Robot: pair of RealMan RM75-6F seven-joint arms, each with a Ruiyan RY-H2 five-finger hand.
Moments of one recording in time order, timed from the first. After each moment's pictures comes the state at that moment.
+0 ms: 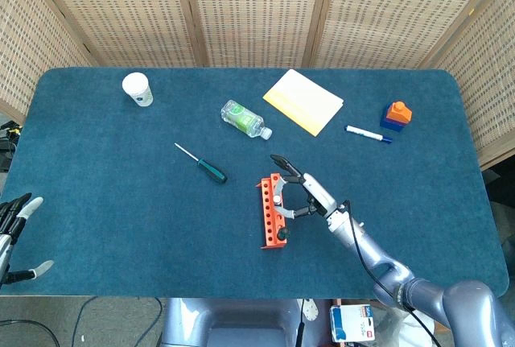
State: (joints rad) left arm -0.04 -0.97 0.04 -1.70 1.59 1.48 -0.15; right arm 0.74 -1.77 0.04 -0.90 -1.66 1.21 1.36
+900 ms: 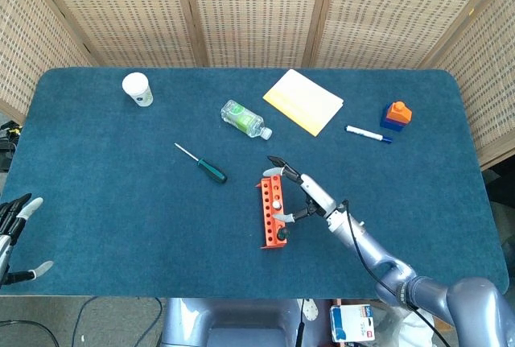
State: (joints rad) left arm -0.04 -0.97 0.05 -1.69 1.59 1.48 -0.15; right arm 0.76 -1.73 0.03 -0.97 -1.65 1.21 1.27
